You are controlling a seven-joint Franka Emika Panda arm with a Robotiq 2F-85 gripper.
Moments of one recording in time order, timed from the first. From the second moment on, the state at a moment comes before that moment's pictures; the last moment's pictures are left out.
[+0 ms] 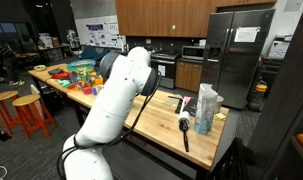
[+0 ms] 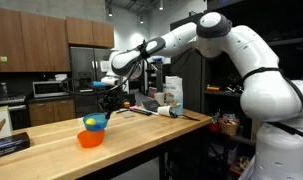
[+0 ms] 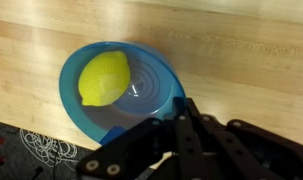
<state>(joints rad) -0.40 0.62 0.91 -1.68 -0.30 2.18 -2.60</state>
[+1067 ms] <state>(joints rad) -0.58 0.46 0.97 -1.98 -0.55 2.82 -2.56</state>
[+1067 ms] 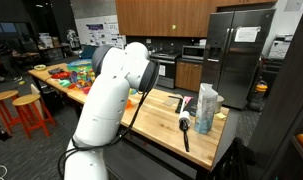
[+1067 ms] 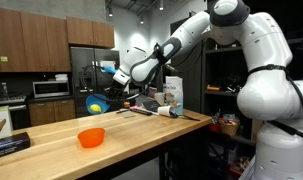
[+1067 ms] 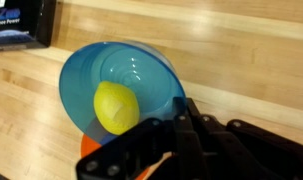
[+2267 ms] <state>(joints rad) -1.00 0.15 1.25 -2.44 -0.45 3.01 -2.59</state>
